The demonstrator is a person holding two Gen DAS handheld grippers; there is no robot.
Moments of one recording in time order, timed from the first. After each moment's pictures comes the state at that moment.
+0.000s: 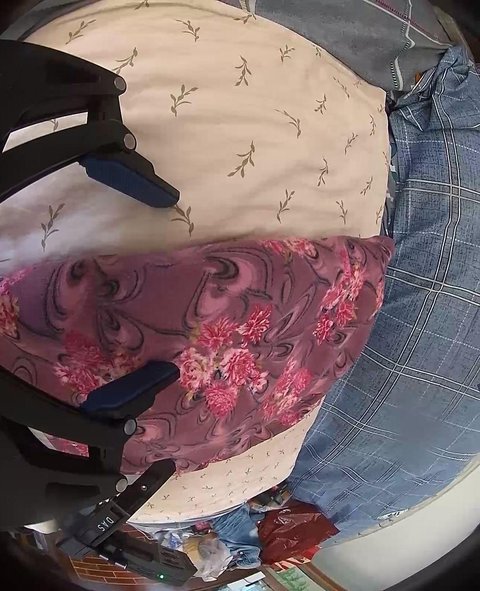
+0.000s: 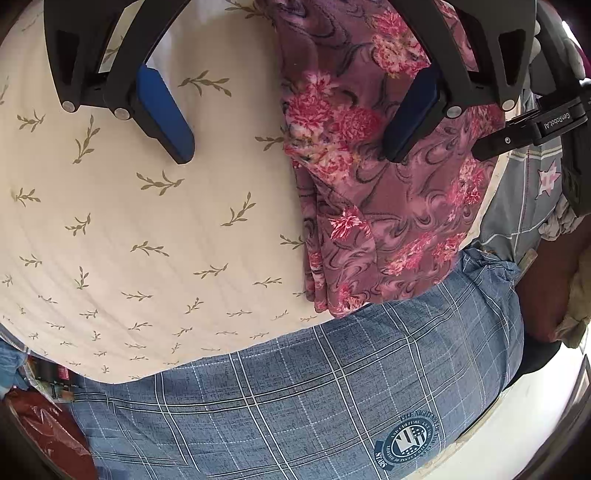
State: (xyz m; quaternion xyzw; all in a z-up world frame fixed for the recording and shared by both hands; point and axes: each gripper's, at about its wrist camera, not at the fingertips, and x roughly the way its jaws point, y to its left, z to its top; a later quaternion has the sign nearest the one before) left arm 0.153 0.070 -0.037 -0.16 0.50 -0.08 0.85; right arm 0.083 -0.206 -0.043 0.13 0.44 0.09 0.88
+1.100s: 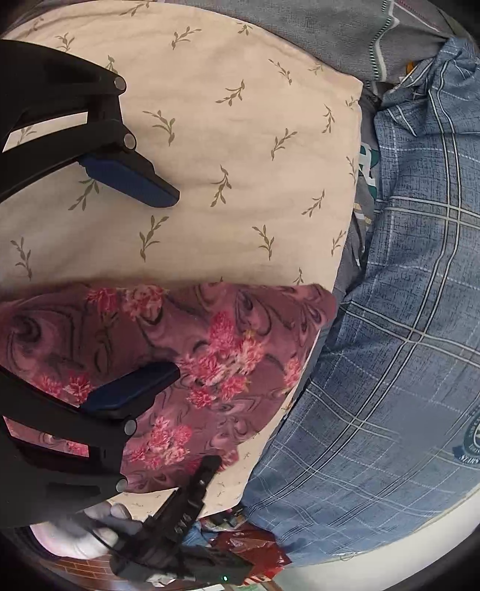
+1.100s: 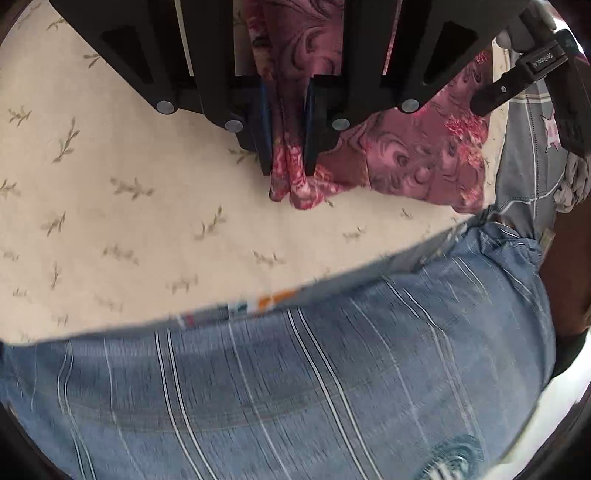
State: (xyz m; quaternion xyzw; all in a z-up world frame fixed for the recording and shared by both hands) left arm 0.245 0.104 -0.042 -0.19 0.50 -0.05 0.84; right arm 0.238 -0.165 -0.039 0.13 0.50 0.12 0.85
